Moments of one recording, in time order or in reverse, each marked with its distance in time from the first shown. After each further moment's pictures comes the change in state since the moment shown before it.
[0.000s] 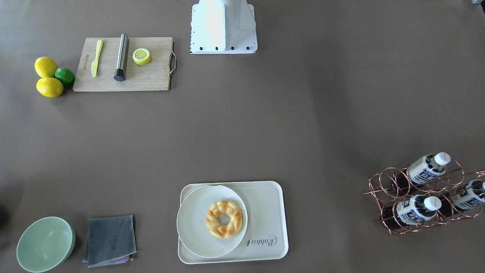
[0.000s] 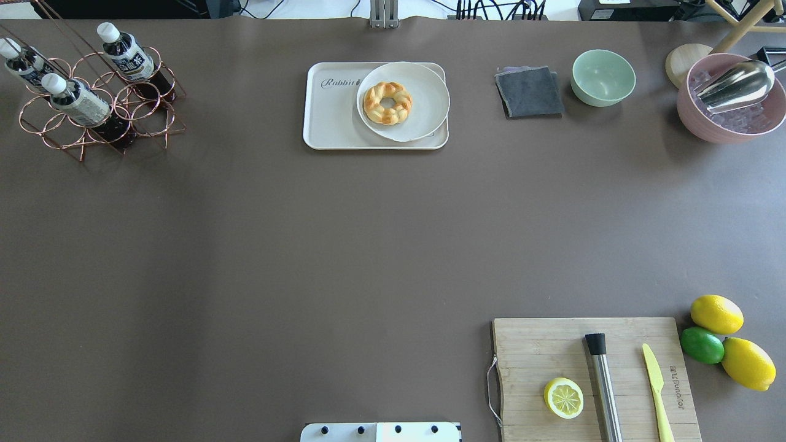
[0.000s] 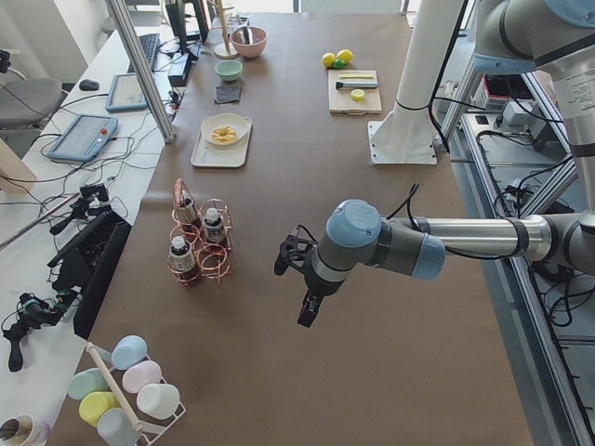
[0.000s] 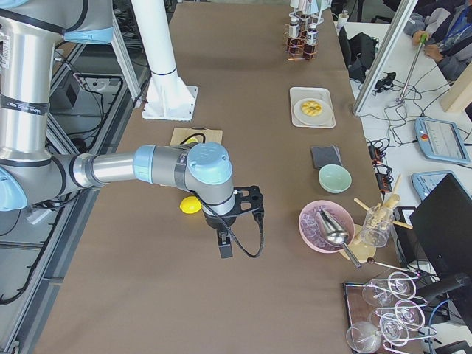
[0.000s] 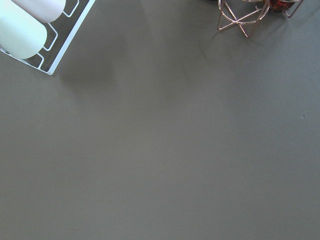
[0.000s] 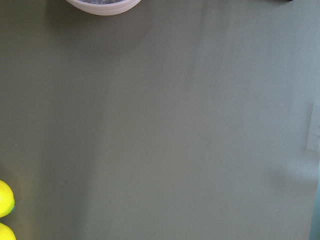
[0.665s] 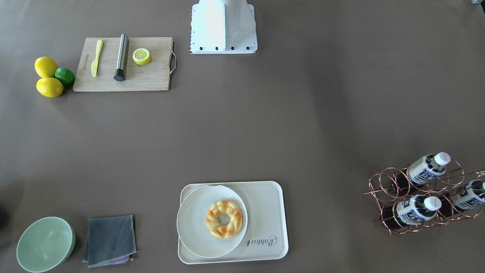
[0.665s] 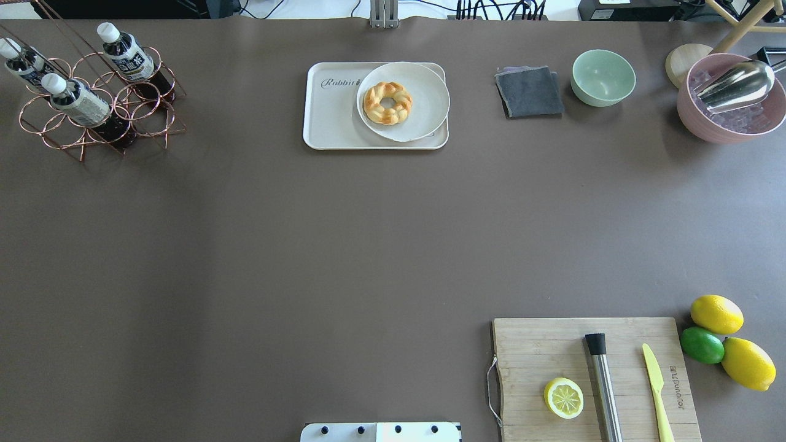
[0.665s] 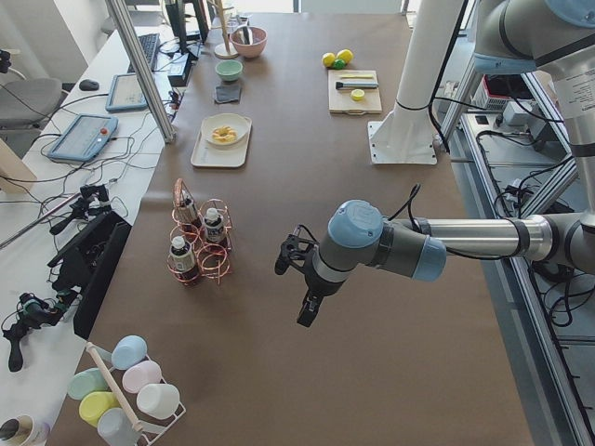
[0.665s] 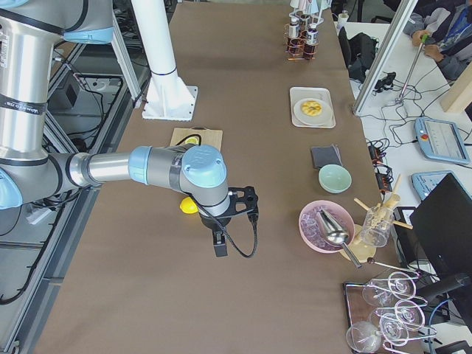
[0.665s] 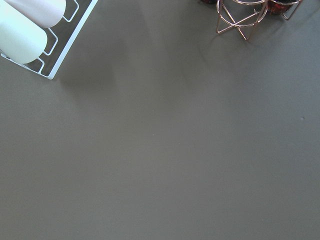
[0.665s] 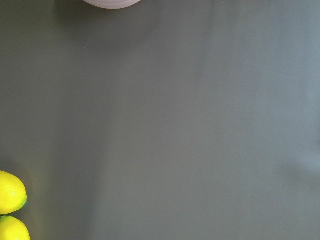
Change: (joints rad) left arm 0.000 0.006 0.003 -0.027 0.000 -0.003; right arm -0.001 -0.030 0.012 0.000 0.032 0.004
